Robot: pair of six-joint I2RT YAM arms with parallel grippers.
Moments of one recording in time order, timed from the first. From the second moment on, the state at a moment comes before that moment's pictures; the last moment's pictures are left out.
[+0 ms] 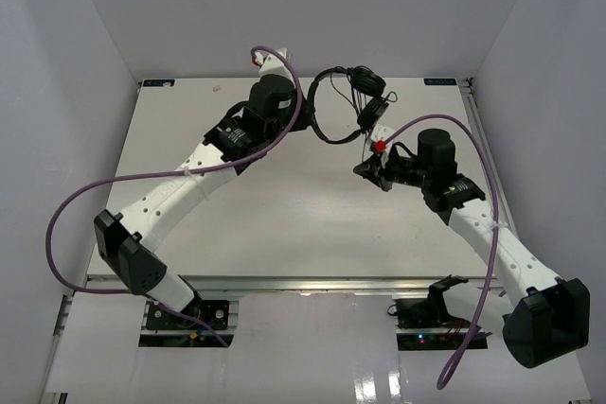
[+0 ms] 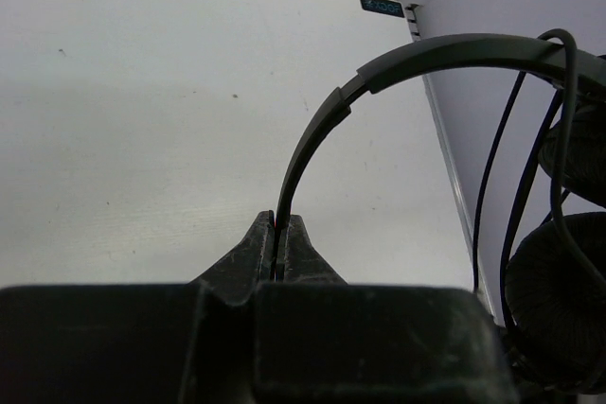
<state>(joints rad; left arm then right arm) -0.75 1.53 1.62 -0.42 -0.30 -0.63 0.37 1.07 0.82 -0.14 -0.72 -0.43</state>
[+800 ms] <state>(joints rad) -0.71 1.78 1.31 -0.39 -0.28 -0.62 0.43 1.33 0.80 -0.32 -0.75 -0.51</state>
